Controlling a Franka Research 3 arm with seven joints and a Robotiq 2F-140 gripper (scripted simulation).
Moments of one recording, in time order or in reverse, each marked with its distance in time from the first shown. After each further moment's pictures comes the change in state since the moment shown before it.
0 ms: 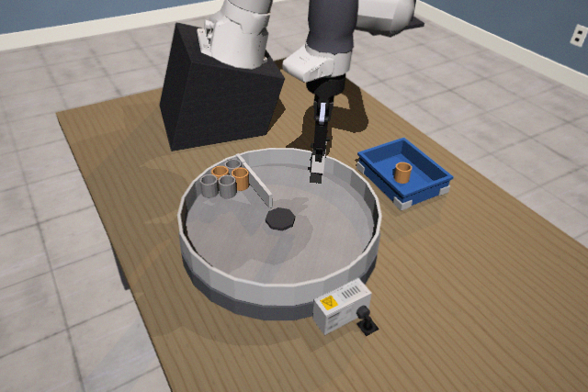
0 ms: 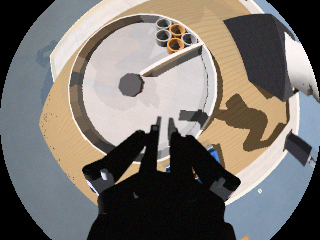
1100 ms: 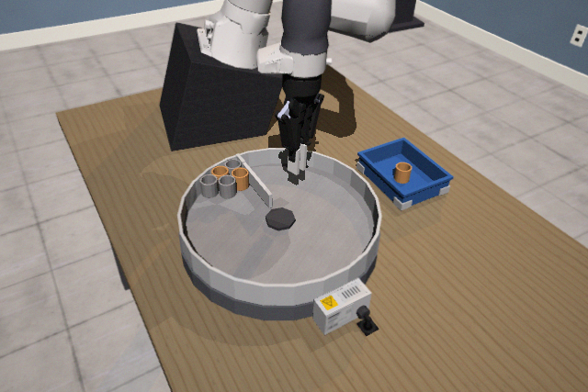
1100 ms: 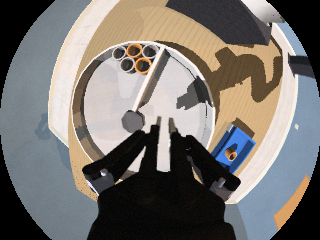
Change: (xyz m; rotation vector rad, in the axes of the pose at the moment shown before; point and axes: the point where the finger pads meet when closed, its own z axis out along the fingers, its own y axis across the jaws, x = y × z) arm 0.046 -0.010 0.001 -0.003 0.003 0.606
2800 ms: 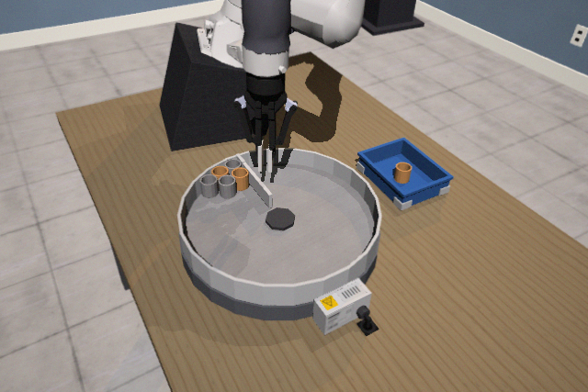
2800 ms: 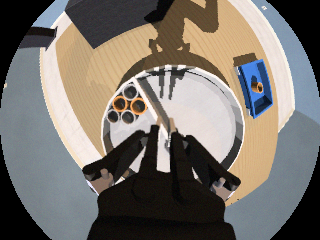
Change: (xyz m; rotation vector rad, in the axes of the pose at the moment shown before) arm 0.054 -0.042 0.002 -0.011 0.004 0.935
